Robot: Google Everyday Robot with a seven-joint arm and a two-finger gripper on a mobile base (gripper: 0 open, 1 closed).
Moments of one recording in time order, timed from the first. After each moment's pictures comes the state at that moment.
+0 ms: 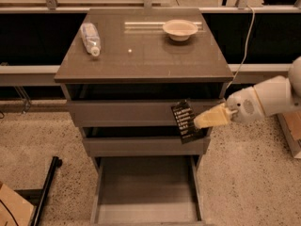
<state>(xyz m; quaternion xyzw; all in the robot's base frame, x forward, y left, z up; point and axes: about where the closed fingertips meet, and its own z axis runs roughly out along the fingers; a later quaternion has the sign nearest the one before) 0.498 -0.159 0.793 -0.32 0.83 0.40 0.22</state>
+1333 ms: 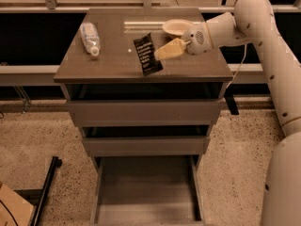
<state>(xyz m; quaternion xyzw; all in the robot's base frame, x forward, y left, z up) 0.686 -0.046 0.890 -0.37 0.76 0.44 0.29</state>
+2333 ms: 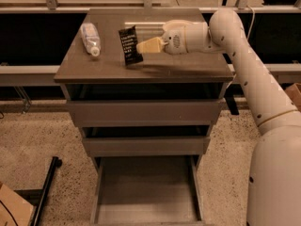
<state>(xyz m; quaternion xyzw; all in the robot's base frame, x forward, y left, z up) 0.750 0.007 0.879 -0.35 0.73 0.45 0.39</state>
